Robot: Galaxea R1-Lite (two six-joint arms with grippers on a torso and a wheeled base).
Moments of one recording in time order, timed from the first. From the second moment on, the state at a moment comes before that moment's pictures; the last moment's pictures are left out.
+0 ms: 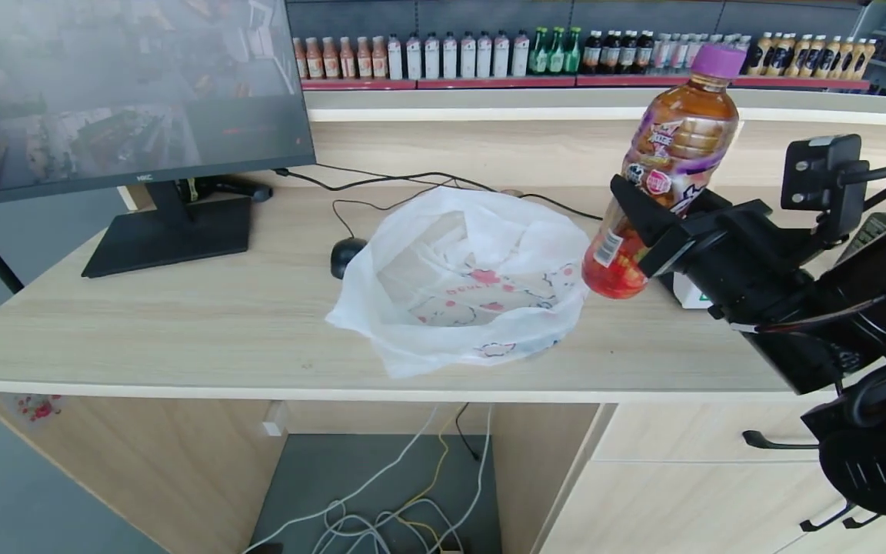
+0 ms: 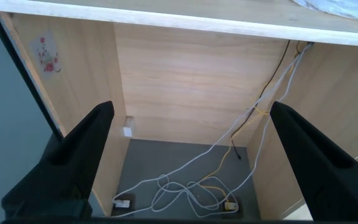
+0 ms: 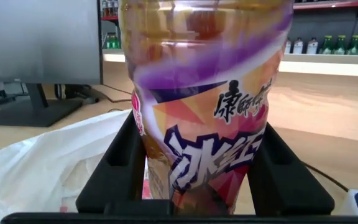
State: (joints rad) left arm 0.00 0.00 0.00 0.00 0.00 0.00; right arm 0.42 1.75 -0.67 -1.57 0.04 -0.05
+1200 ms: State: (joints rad) left arm 0.00 0.00 0.00 0.00 0.00 0.00; right arm 0.70 1.97 -1.19 -1.26 -0.12 -0.14
